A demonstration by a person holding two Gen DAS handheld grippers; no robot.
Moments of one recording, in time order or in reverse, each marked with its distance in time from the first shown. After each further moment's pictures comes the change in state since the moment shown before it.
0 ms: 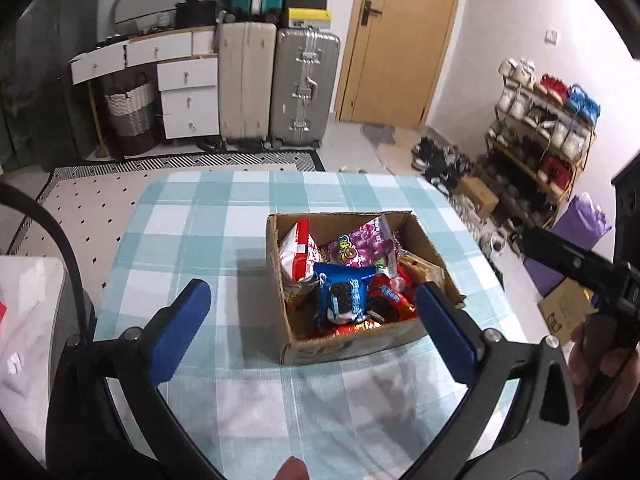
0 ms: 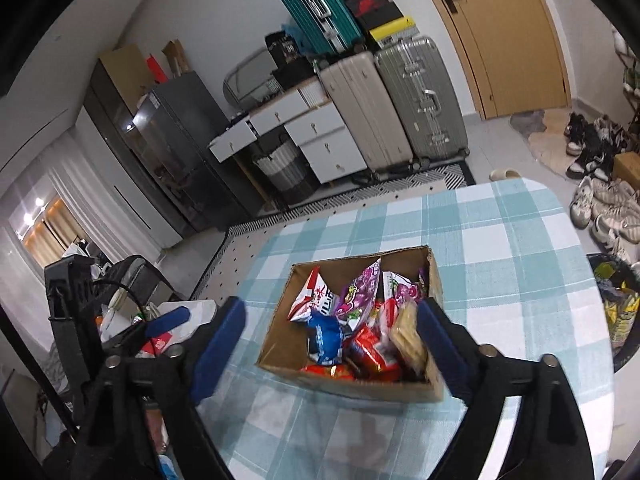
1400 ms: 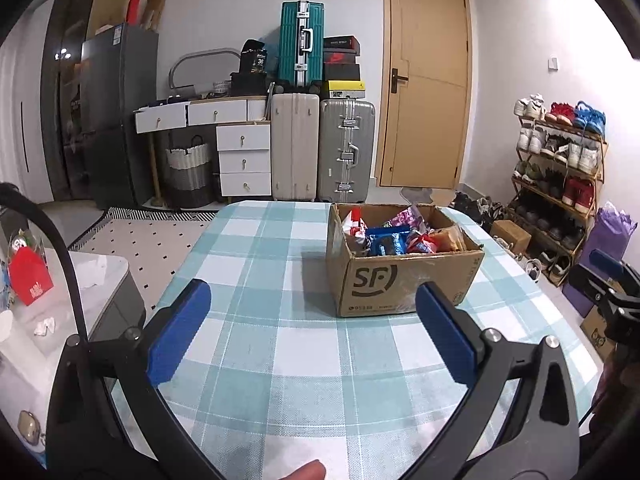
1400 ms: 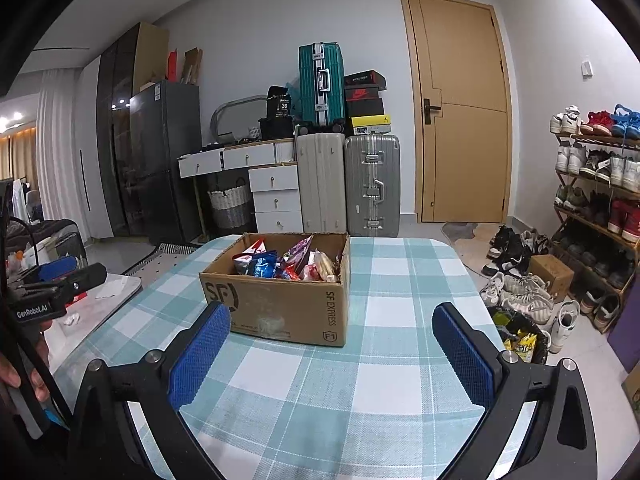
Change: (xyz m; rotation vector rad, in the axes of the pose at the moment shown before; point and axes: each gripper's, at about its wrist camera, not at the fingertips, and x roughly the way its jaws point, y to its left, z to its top) left arm -0.113 0.018 -0.165 0.016 -0.300 0.163; right arm -0.101 0.016 -0.173 -0.294 -0.299 -0.295
